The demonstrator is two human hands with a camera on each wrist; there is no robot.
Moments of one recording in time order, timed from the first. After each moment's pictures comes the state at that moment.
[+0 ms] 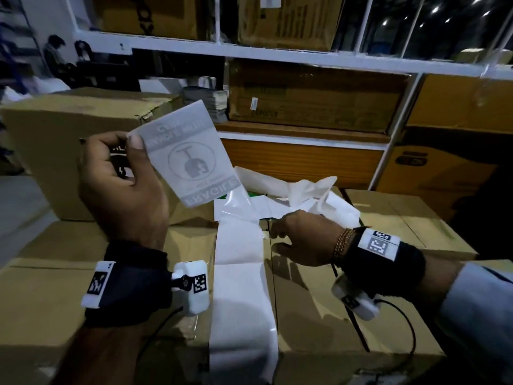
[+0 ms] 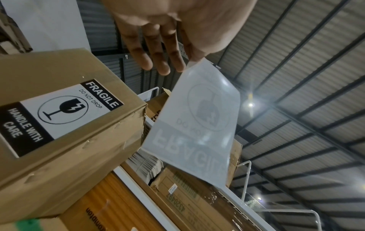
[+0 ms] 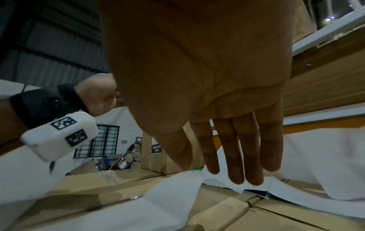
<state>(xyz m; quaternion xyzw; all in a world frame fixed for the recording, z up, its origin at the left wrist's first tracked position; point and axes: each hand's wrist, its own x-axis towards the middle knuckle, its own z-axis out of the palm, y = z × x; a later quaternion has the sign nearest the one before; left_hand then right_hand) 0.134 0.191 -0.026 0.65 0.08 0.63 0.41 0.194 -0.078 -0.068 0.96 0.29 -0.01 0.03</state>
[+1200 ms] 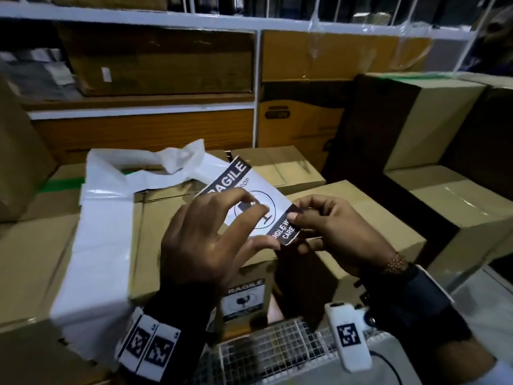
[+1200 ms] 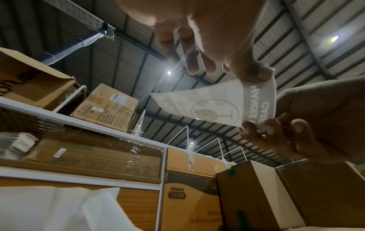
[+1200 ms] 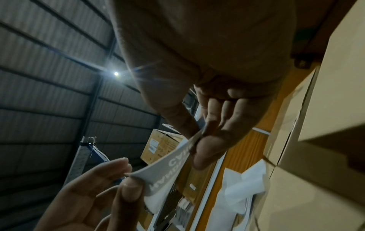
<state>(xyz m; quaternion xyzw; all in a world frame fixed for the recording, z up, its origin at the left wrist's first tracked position) -0.001 -0.096 -0.076 0.79 -0.37 0.46 0.18 -0.011 -0.318 -0.061 0.70 -0.06 -0.01 -0.71</state>
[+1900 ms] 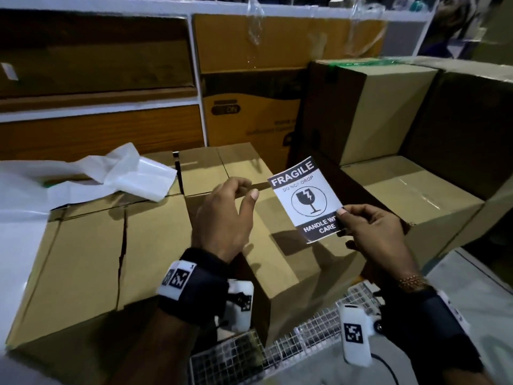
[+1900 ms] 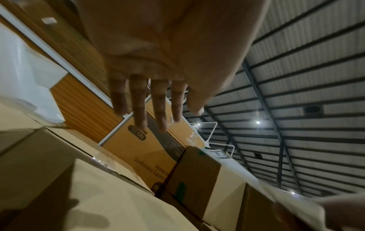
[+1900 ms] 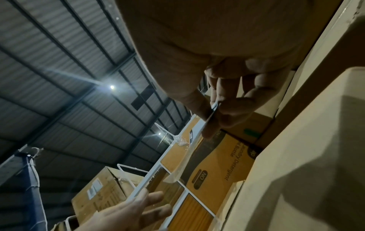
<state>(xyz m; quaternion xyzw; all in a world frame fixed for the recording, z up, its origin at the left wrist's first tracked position) 0.085 -0.281 -0.105 0.87 -0.19 0.15 0.42 -0.023 -0.509 -0.113 0.72 -0.27 0.23 -0.60</state>
